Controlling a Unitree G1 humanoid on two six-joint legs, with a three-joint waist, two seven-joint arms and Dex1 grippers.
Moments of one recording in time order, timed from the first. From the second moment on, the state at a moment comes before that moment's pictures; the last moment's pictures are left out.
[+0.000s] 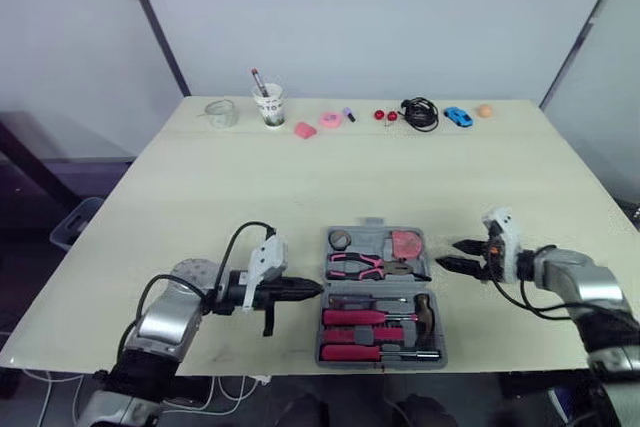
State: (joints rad) left arm -0.23 0.63 -0.15 0.02 -0.26 0.26 -1.31; right arm -0.53 -0.55 0.01 0.46 0.32 0.62 1.06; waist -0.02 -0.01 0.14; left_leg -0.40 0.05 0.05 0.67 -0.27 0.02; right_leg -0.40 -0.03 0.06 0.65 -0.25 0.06
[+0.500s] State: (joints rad) left arm -0.23 0.59 -0.35 0.04 -0.17 0.26 -1.30; right arm -0.83 -0.44 0.06 0.94 0.24 0.63 1.10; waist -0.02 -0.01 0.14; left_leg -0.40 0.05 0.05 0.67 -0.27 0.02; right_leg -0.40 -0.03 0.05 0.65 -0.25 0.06
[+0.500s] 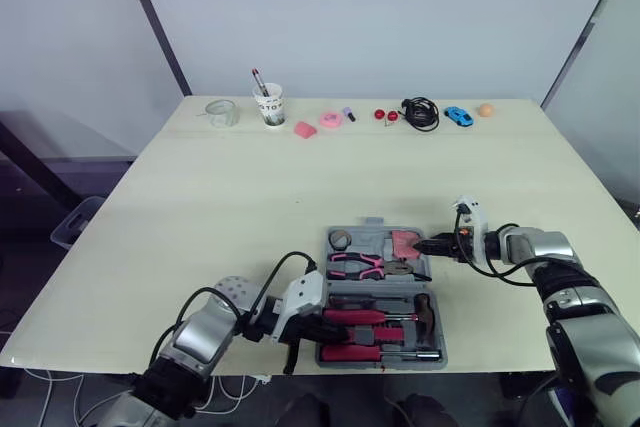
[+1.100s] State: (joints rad) left arm -0.26 0.56 -0.37 0.12 -0.14 0.14 -1.30; right arm -0.89 -0.34 -0.07 1.11 0.28 0.72 1.23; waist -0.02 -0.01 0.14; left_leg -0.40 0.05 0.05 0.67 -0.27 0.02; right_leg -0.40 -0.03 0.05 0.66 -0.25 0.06
